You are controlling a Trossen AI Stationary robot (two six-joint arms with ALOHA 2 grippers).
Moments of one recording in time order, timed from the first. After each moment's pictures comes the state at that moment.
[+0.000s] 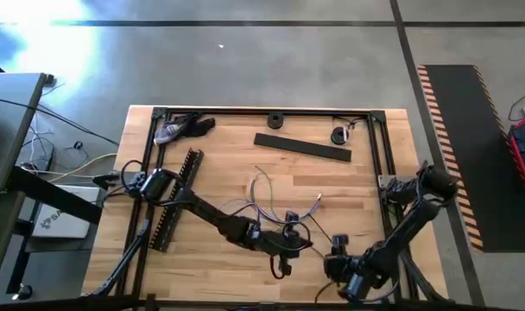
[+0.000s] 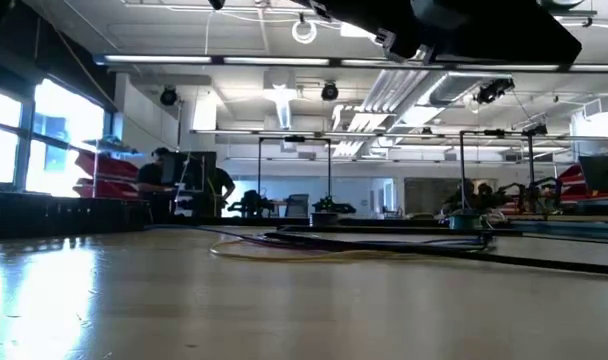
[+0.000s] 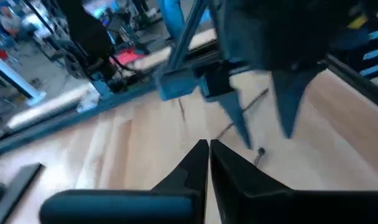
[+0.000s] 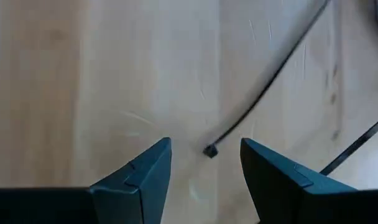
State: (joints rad) left arm -0.41 2.19 1.51 0.30 -0.38 0.21; right arm 0.96 1.79 0.99 -0.55 0.40 0.89
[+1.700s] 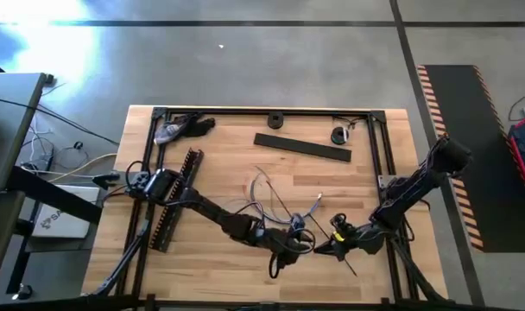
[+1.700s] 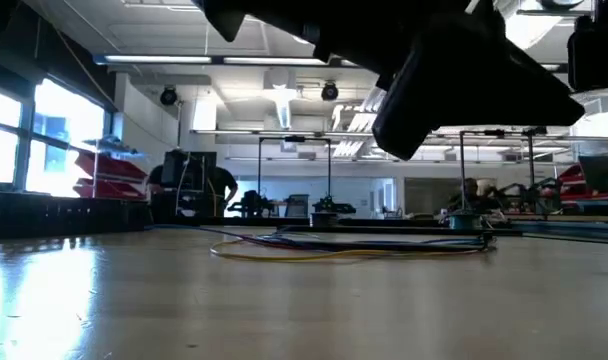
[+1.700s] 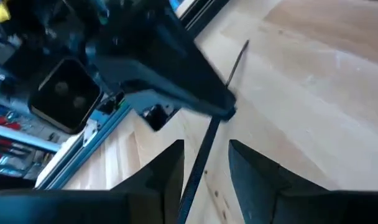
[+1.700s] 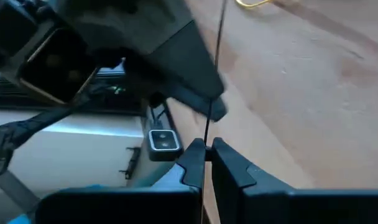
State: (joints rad) left arm -0.39 2.24 1.51 0.30 -0.37 0.66; right arm 0.82 1.44 0.39 0.63 0.47 1.50
